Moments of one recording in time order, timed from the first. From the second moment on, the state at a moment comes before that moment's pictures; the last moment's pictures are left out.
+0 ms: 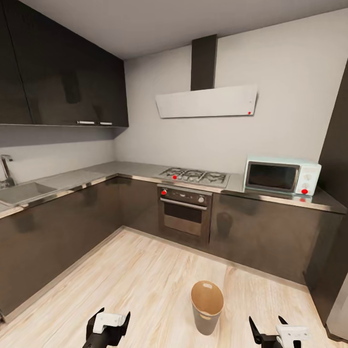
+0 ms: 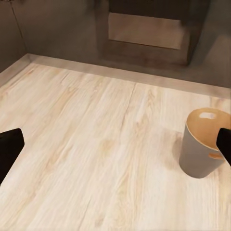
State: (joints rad) left arm 0.09 0.00 -0.03 -1.25 -0.02 0.00 -0.10; right arm 0.17 -0.10 -0.12 -1.23 -0.04 -0.21 0.11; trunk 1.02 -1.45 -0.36
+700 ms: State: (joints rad) left arm 0.09 0.00 -0.03 -1.25 -0.02 0.00 -0.10; right arm 0.17 -0.10 -0.11 -1.23 -0.04 -0.20 0.11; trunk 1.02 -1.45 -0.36
